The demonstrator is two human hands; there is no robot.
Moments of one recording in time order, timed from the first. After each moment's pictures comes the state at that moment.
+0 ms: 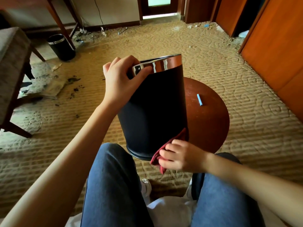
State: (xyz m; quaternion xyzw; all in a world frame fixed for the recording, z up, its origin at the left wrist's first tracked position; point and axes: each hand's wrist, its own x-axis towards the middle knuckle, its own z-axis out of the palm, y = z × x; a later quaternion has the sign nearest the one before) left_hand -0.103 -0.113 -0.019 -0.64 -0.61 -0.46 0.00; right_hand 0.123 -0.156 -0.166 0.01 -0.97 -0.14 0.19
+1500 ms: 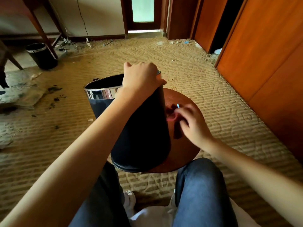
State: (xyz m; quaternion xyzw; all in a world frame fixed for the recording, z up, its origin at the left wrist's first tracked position) left_hand -0.013 -0.070 0.023 -0.72 -0.68 -0.16 0.06; right_hand 0.177 -0.095 -0.115 -0.39 -0.83 0.07 0.39
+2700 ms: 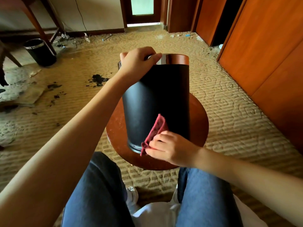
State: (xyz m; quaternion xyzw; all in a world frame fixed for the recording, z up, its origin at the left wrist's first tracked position) left_hand -0.044 -0.033 0.010 -0.71 -0.61 -0.33 -0.07; right_hand 0.138 -0.142 -0.131 -0.09 -0.96 -0.14 0.21
